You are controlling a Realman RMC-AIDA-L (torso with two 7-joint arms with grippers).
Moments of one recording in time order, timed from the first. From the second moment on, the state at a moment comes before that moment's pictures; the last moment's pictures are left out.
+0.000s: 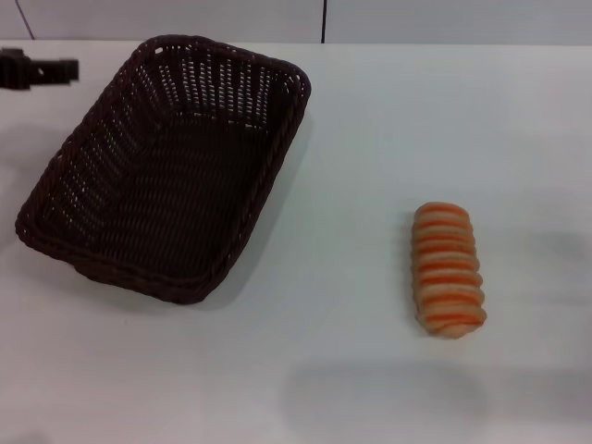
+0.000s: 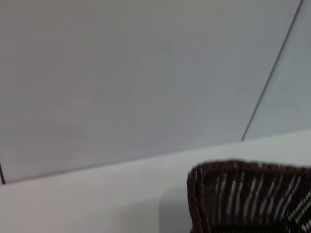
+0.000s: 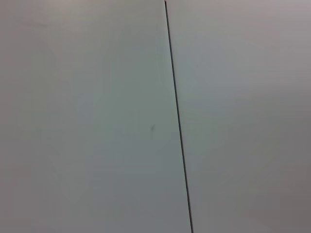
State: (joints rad) left arm -0.36 -2.06 -2.23 -1.51 2.34 -1.29 0.74; right arm 0.24 2.08 0.60 0.17 -1.84 -1.71 0.11
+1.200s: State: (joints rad) left arm -0.44 -2.06 -2.06 -1.27 2.54 -1.19 0.70; right arm 0.25 2.08 0.60 0.17 -1.84 -1.71 0.11
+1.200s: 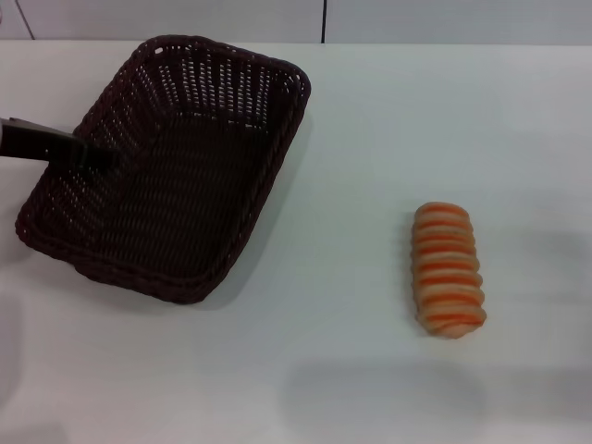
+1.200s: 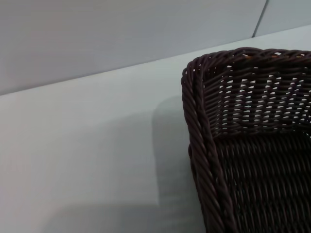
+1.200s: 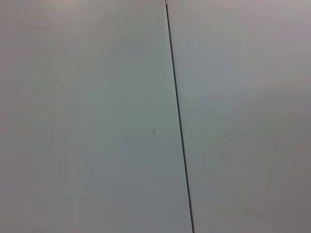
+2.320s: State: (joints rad) left arm -0.53 -2.00 -2.29 -1.41 2.31 -1.57 1.02; right arm 0.23 2.08 0.60 0.17 -1.84 -1.73 0.11
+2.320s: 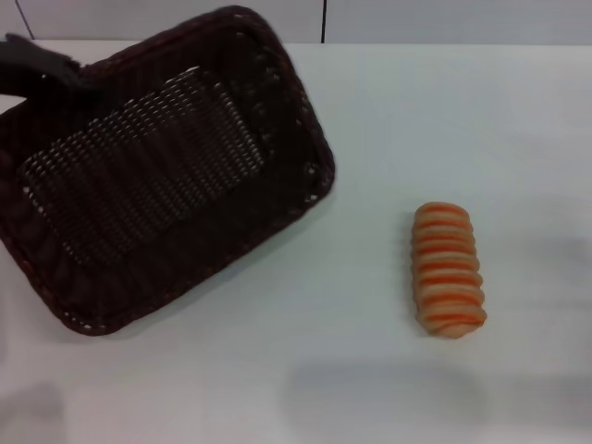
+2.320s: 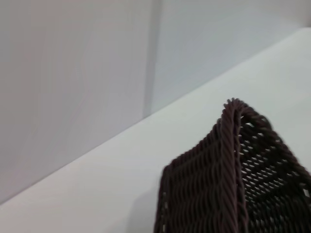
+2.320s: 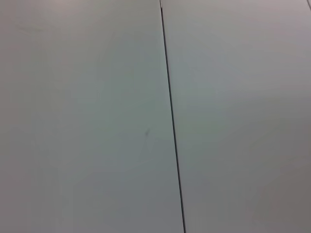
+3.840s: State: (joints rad) left arm -0.75 -2.01 -2.12 -1.15 2.27 -1.79 1.31; right arm 0.17 2.08 0.60 0.19 -1.84 -1.78 0.11
